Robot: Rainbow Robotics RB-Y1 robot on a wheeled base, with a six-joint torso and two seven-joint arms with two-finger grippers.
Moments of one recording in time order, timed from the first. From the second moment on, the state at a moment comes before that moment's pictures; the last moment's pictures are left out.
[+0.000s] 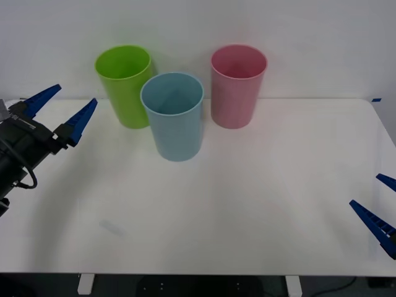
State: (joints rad) right arm 0.35 -0.40 -0.52 -1.66 0.96 -1.22 0.00; left arm -0.01 0.32 0.42 -1.81 -1.28 -0.83 0.28
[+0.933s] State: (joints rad) right arm 0.35 -0.40 -0.52 -1.66 0.96 -1.22 0.00; left arm 0.34 0.42 0.66 -1.83 -1.08 -0.97 0.16
